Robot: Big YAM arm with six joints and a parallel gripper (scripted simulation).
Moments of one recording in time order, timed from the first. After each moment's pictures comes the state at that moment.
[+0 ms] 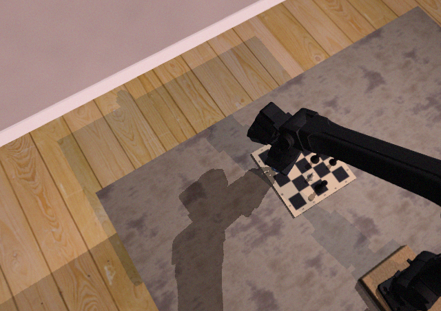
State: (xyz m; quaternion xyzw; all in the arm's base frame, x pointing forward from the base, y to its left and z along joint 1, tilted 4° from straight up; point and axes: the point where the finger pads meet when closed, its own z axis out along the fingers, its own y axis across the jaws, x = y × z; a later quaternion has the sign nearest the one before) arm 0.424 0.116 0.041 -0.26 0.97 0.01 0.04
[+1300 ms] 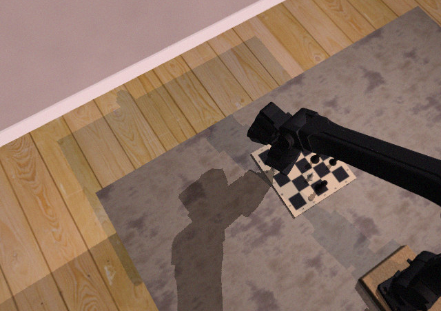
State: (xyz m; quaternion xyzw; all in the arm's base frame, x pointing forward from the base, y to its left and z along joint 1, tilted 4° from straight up) arm 0.424 0.116 0.041 -0.26 0.97 0.01 0.04
